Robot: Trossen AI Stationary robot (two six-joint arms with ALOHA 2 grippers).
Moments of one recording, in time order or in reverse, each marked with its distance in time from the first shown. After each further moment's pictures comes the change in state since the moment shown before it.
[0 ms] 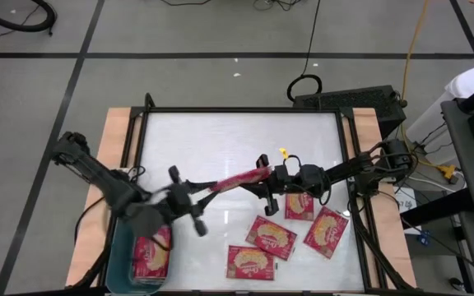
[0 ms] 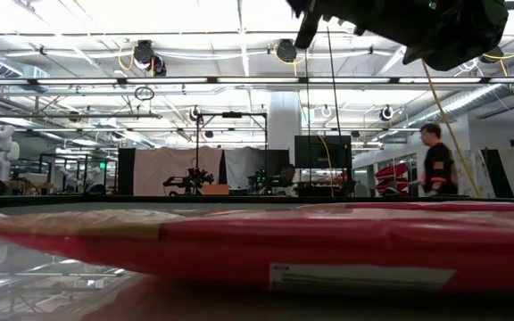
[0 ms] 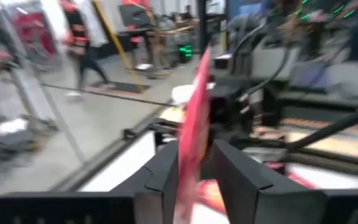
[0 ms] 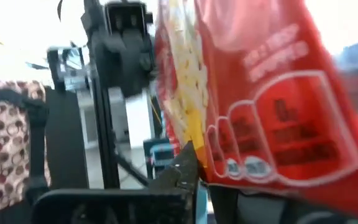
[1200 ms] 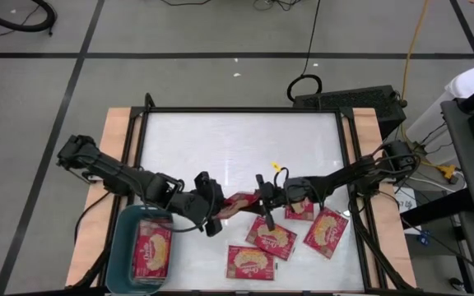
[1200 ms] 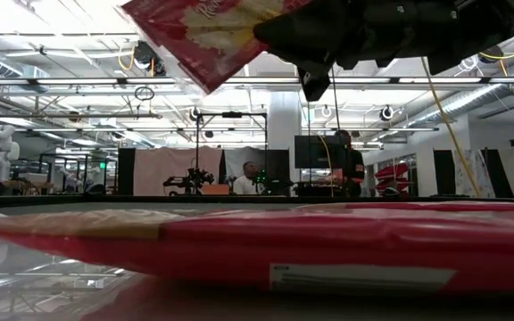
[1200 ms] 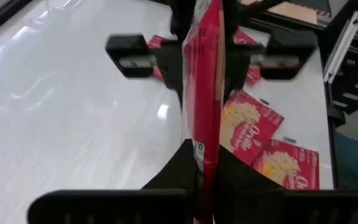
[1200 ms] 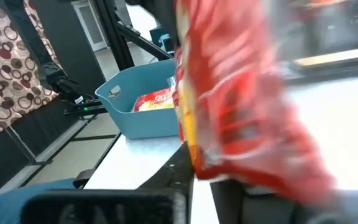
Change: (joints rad) left arm 0.222 0.106 0.000 -0.414 0.686 -0.397; right arm 0.072 -0.027 -0.001 -0.515 -0.044 0.123
